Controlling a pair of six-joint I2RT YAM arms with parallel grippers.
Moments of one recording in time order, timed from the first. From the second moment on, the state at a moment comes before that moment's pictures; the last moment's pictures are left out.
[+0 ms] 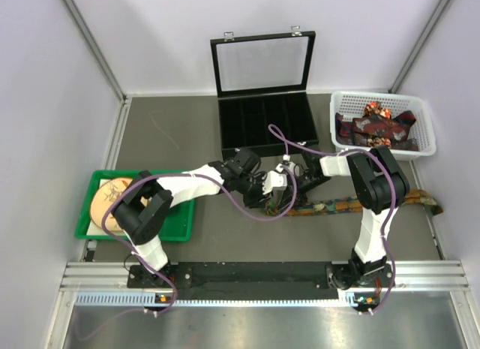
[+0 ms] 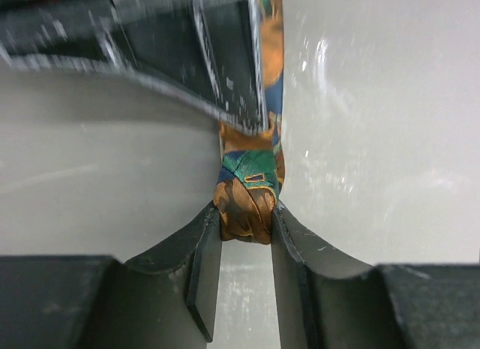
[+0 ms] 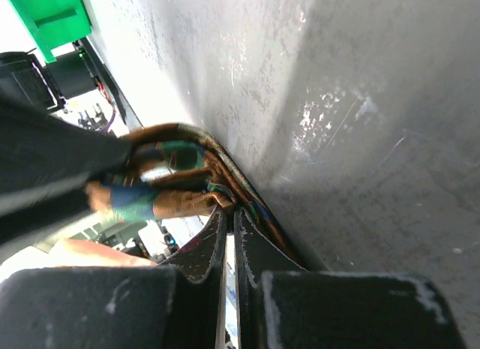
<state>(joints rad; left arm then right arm) -0.79 1.73 1.06 -0.31 0.56 0.55 0.34 1.94 0.97 -0.47 -0.95 0.16</state>
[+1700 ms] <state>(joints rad) -0.90 1.93 1.24 -0.38 0.46 0.58 0.30 1.83 0.96 -0.58 -1.00 0.13</state>
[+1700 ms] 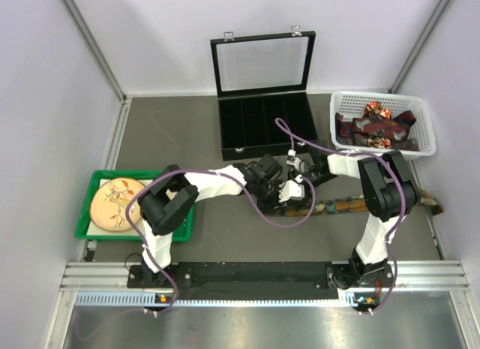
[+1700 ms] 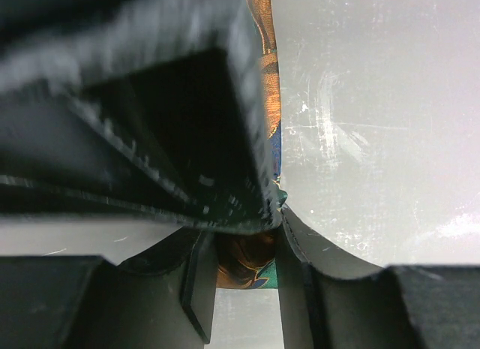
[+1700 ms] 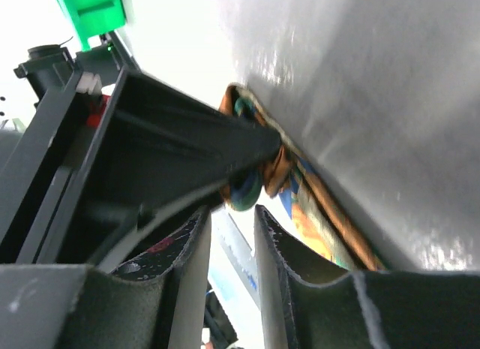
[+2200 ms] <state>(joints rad) -0.90 1.93 1.24 -0.39 0.48 0.58 0.32 1.90 0.96 -0.49 -0.98 0.20</state>
